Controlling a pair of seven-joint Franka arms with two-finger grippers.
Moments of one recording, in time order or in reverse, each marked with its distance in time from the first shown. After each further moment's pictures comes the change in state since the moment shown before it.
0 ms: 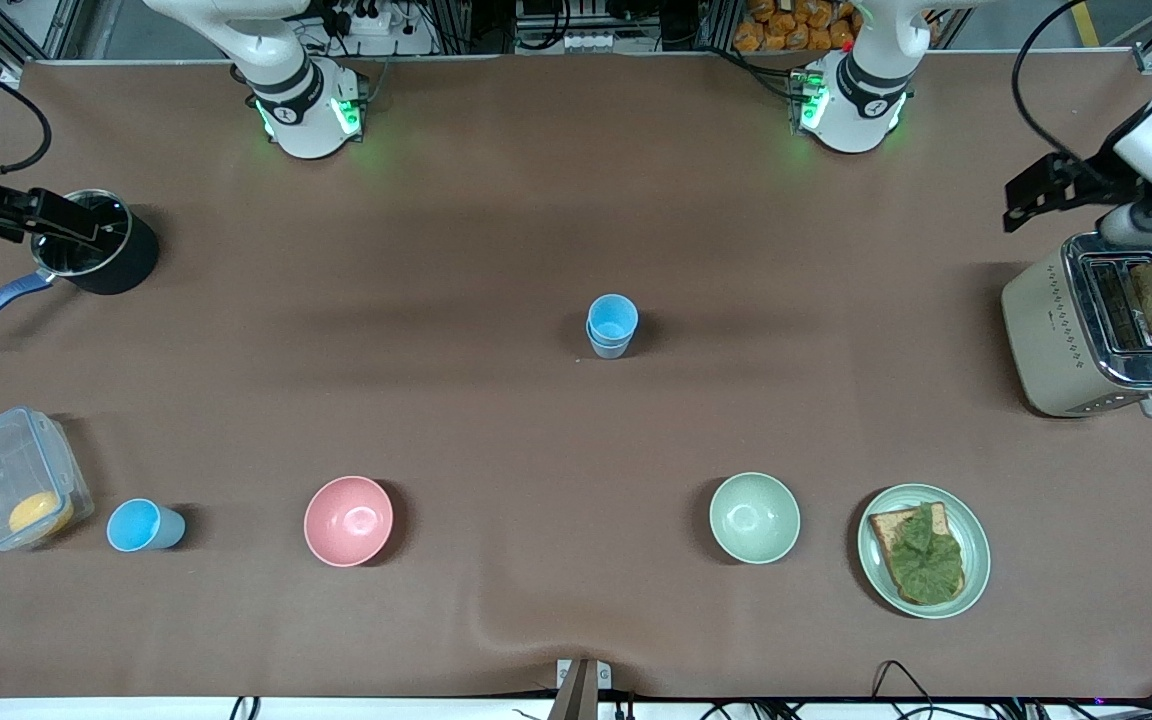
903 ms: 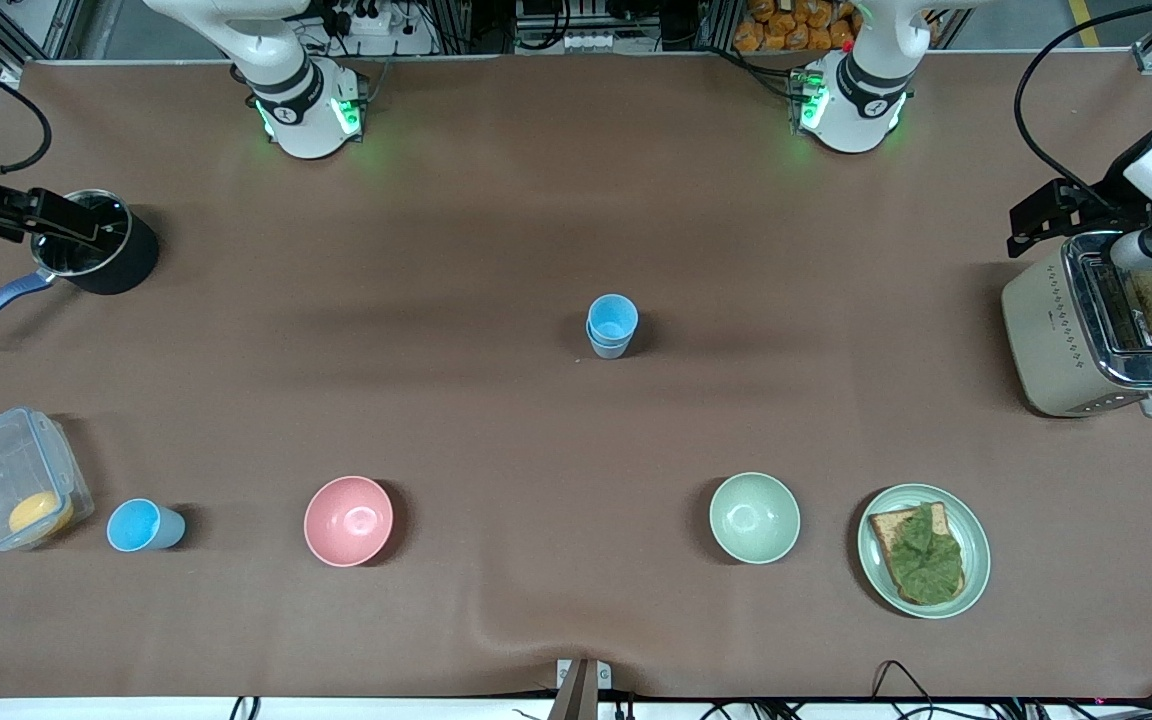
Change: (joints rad) left arm -0.010 0.029 0.022 0.026 0.000 0.039 -0.001; right arm 0.000 0.000 0.000 0.000 0.000 -0.004 0.000
